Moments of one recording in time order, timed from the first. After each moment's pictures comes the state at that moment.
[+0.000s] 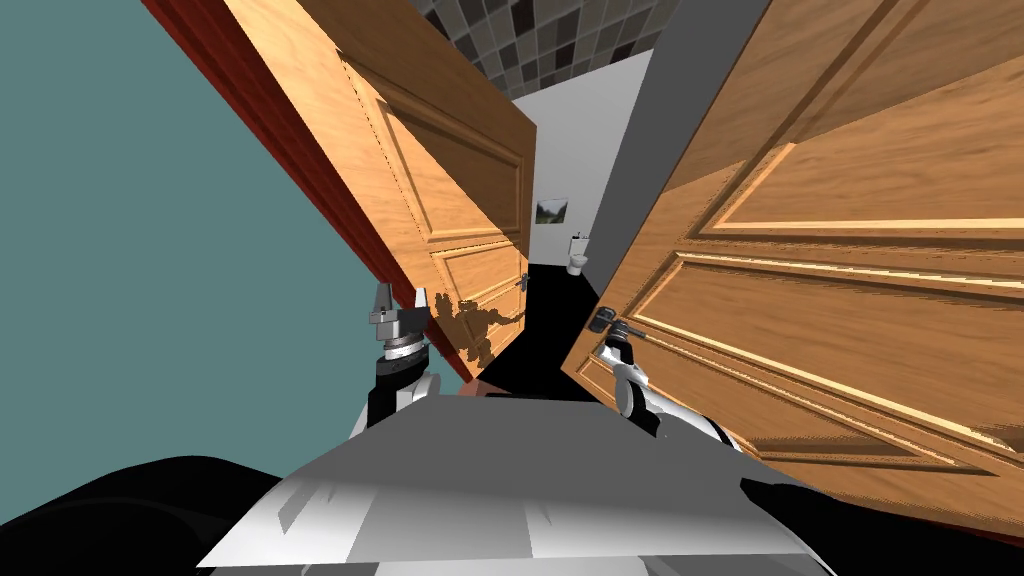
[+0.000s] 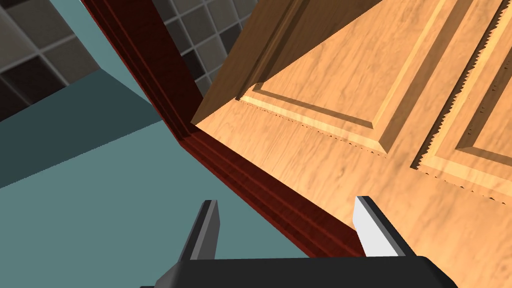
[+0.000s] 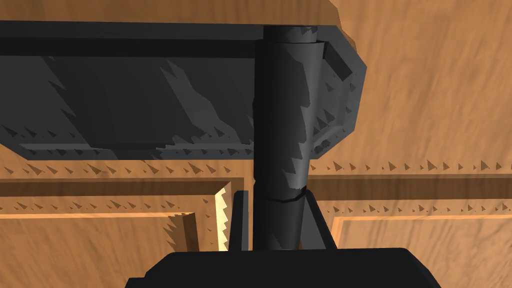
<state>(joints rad) -0.40 -0.36 -0.60 -0.53 -0.28 -0.53 0.17</state>
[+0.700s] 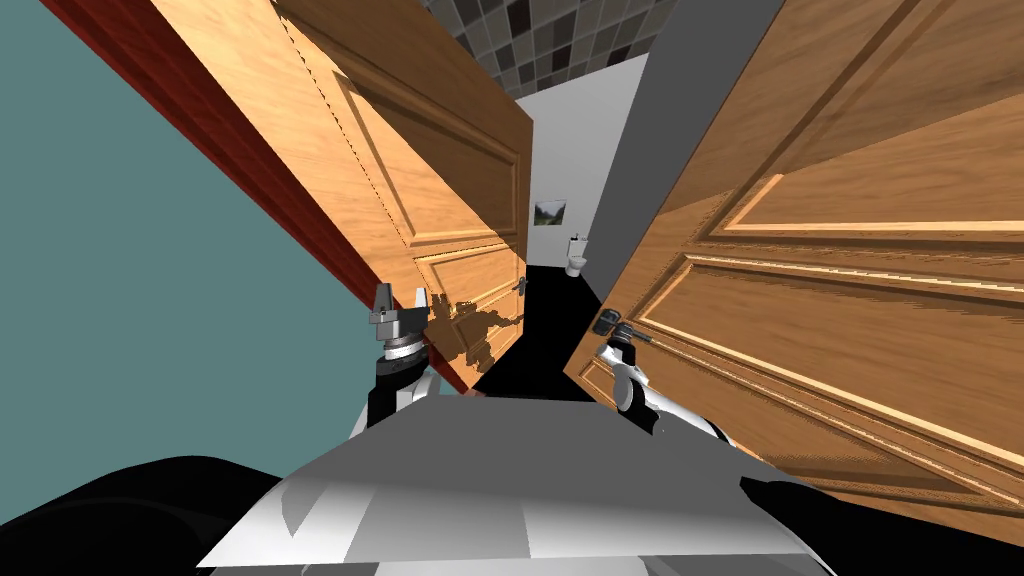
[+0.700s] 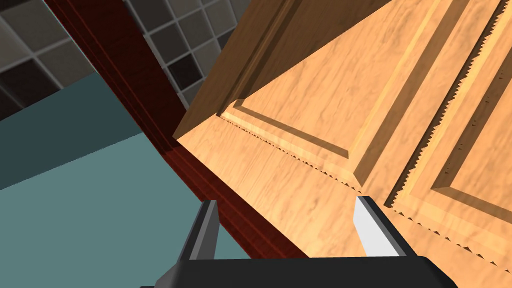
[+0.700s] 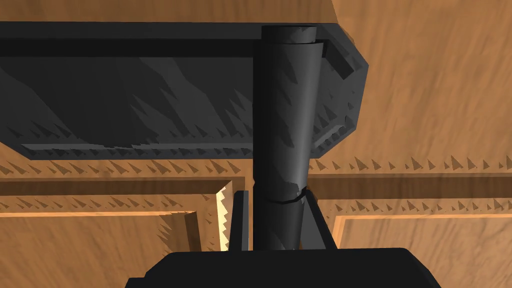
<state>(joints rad) -0.42 -0.35 -0.70 -0.52 -0.28 -0.52 0.23</state>
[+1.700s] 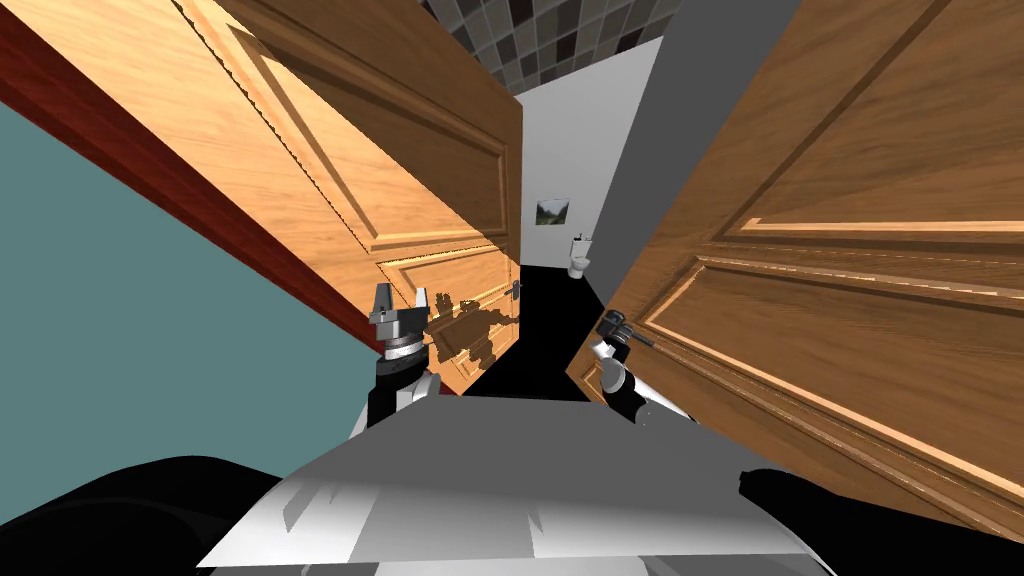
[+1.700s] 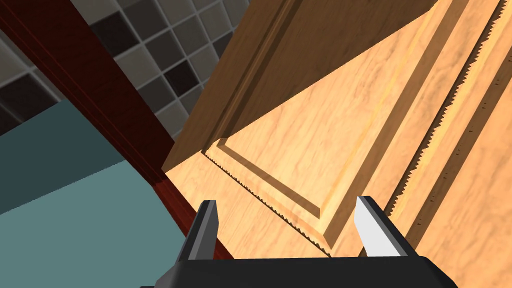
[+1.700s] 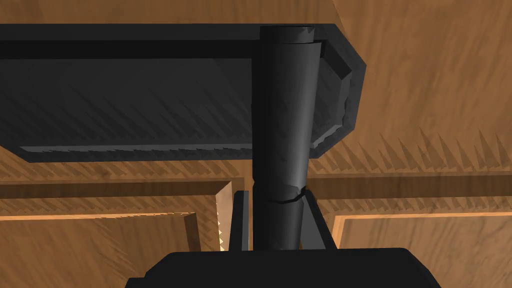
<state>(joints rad) -0.51 -0.26 -0.91 -0.50 -0.35 -0.62 0.48</state>
